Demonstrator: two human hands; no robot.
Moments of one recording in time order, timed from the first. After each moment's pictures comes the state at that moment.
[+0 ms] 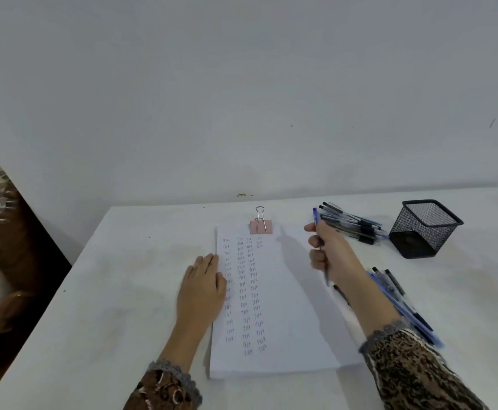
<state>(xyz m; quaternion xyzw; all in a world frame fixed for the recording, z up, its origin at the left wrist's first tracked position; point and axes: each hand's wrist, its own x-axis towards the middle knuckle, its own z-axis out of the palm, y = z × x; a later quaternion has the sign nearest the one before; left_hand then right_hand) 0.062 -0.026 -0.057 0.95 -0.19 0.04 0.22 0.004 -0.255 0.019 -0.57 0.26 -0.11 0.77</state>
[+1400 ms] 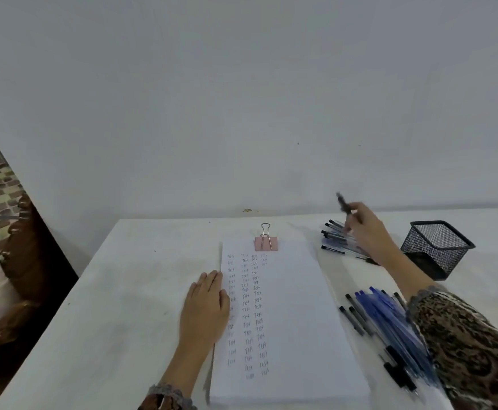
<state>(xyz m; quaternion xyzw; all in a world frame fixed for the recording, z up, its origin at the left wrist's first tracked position) 0.061 -0.028 -0.056 0.95 -0.17 0.05 0.24 0.041 -0.348 0.040 -0.83 0.17 -0.21 0.49</state>
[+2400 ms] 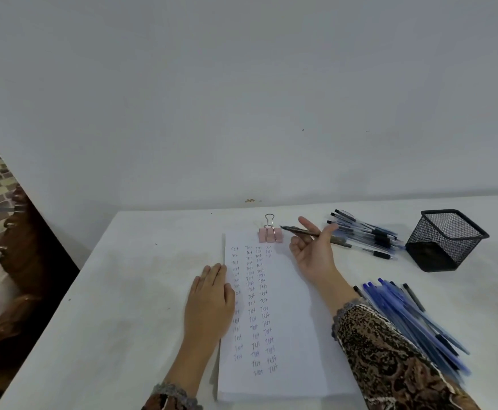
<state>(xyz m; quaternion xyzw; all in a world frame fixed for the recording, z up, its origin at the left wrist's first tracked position) 0.059 -0.028 -0.054 0.95 -0.17 0.06 0.25 0.079 -0.247 -0.025 -0.33 0.19 -0.18 0.91</state>
